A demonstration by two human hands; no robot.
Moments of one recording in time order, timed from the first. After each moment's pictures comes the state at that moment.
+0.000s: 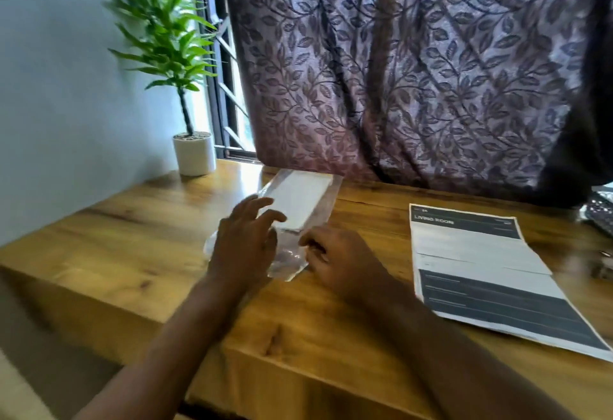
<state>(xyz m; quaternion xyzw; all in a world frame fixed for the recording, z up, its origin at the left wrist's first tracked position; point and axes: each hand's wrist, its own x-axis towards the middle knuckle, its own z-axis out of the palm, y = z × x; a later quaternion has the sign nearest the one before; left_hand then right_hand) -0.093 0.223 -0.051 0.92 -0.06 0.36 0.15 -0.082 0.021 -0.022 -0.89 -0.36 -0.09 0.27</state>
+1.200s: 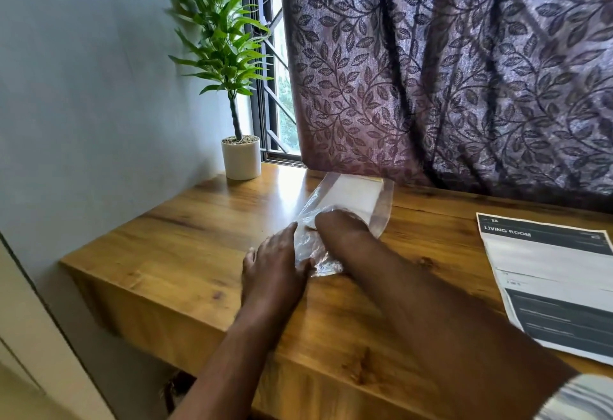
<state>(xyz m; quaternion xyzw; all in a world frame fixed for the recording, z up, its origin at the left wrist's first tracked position) -0.110 0.271 -0.076 0.94 0.12 0.24 0.22 -0.008 0.169 -0.009 -0.97 -0.24 0.02 0.06</state>
